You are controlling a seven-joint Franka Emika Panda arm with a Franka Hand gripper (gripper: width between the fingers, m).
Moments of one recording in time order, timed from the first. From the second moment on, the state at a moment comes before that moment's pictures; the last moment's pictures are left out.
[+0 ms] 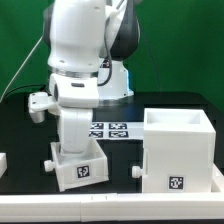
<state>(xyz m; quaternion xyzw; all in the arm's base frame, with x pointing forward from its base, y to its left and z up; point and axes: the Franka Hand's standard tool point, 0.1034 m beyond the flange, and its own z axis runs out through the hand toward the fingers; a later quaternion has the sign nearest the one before) 0.494 -0.107 0.021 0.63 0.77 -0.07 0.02</state>
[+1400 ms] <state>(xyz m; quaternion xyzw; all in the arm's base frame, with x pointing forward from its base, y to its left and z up) 0.508 -0.176 0.025 0.67 0.69 0.10 -0.26</state>
